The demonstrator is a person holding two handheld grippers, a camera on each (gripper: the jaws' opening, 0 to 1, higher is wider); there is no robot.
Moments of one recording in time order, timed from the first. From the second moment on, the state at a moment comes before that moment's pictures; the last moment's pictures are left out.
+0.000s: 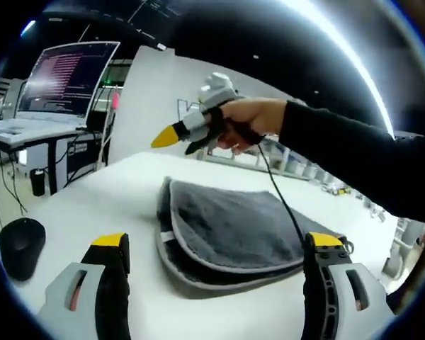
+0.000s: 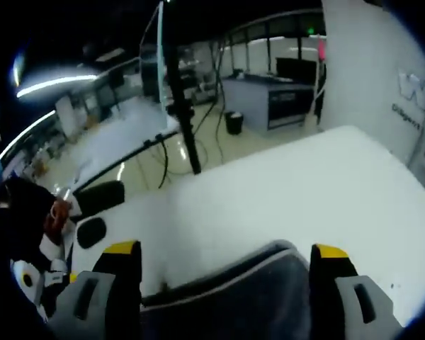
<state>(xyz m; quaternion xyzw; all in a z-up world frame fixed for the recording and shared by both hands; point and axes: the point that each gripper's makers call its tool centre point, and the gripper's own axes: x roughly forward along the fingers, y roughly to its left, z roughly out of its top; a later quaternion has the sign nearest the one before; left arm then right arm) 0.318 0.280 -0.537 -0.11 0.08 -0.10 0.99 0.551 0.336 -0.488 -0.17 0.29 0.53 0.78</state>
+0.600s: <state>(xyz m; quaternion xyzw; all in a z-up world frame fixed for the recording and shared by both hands) 0.312 0.253 -0.507 -0.09 0.06 -0.13 0.98 0.481 0.147 -0.398 -0.07 0.07 0.44 0.90</state>
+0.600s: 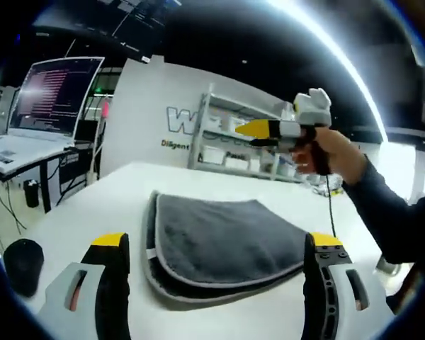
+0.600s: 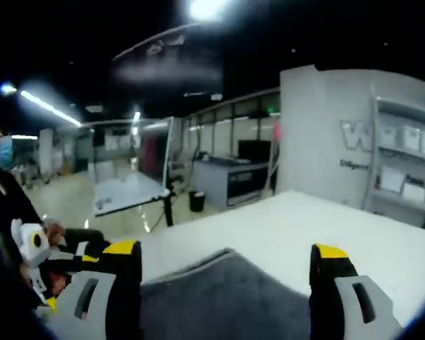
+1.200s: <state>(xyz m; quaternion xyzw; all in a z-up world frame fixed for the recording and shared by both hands) 0.303 0.211 -0.463 -0.08 0.04 -0.20 0.98 0.389 -0.071 -0.427 -0.02 0.02 0.31 0.95</state>
